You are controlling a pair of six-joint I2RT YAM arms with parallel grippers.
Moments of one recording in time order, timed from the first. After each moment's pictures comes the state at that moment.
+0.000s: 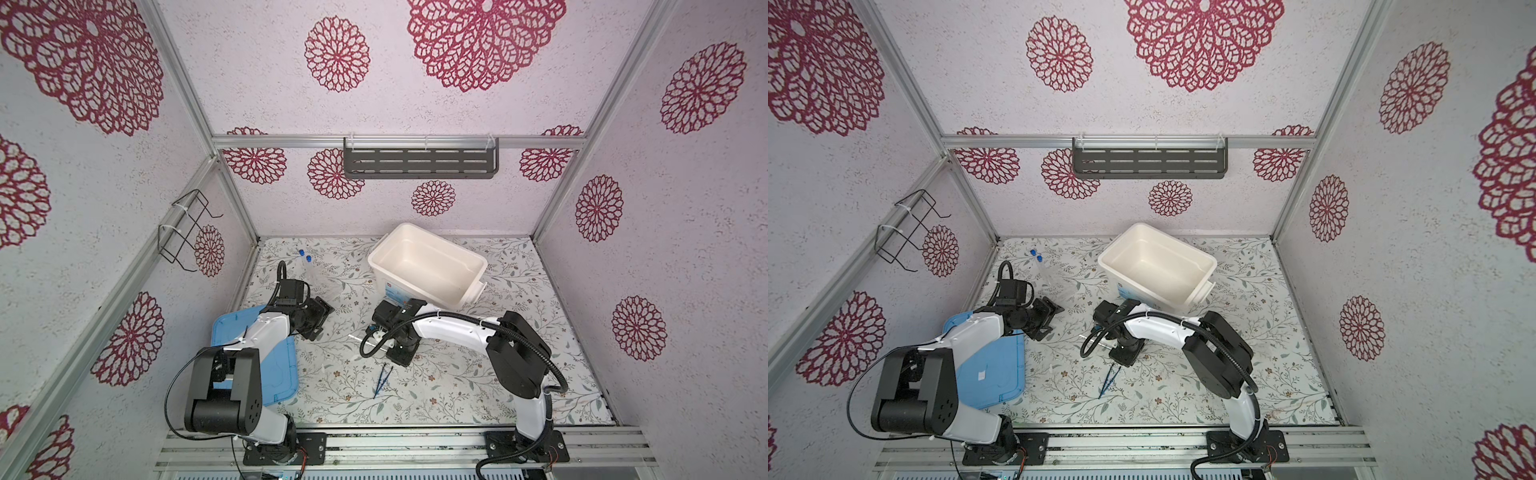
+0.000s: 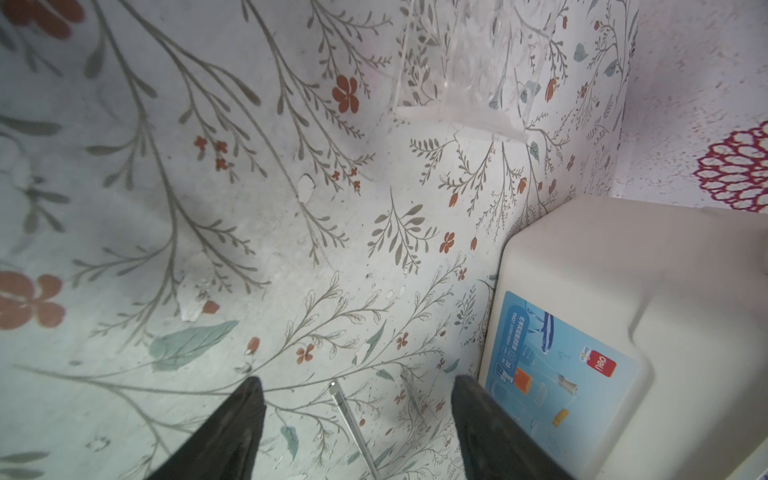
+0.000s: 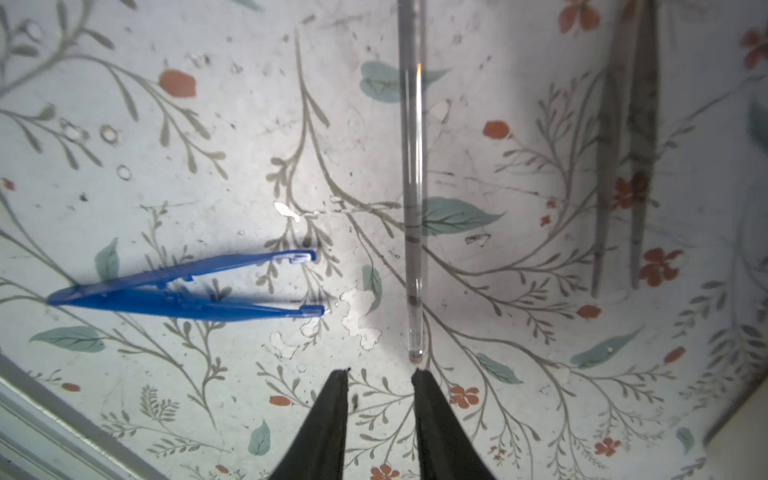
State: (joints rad) left arm -0.05 1.50 0.81 -0.34 0.34 -1.02; right arm 0.98 1.97 1.45 -0.97 -0.02 -0.13
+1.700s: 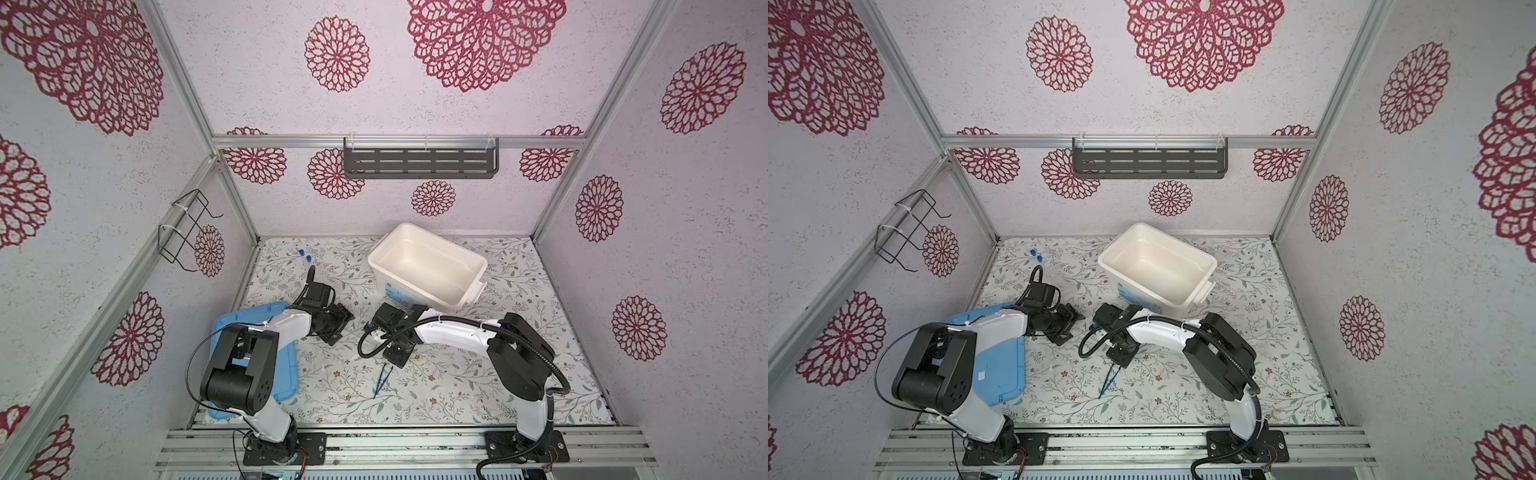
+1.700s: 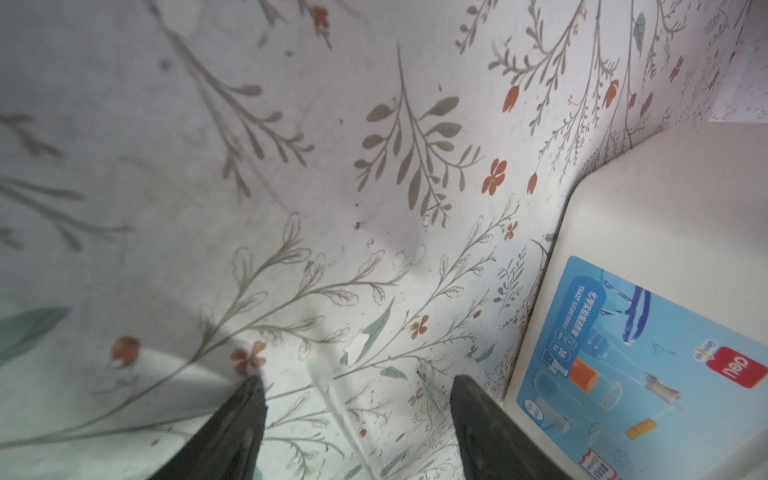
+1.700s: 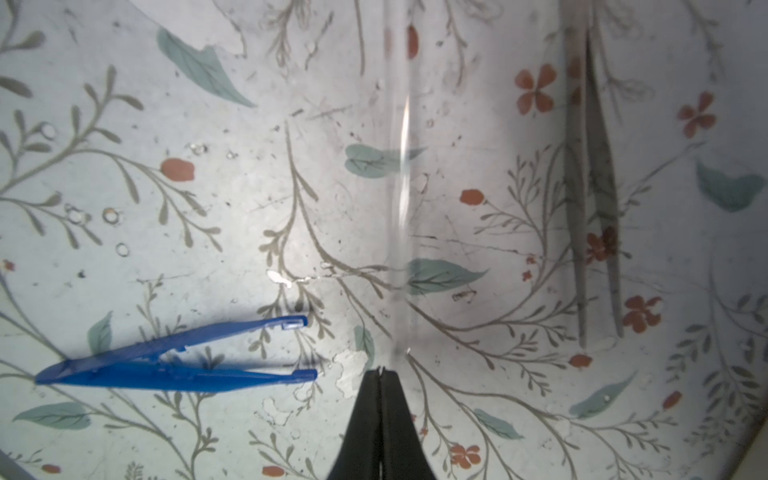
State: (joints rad) left arm -0.23 1.66 0.84 -0.26 0.32 -1.11; right arm 0.98 1.94 1.39 -0.80 -0.01 -0.08
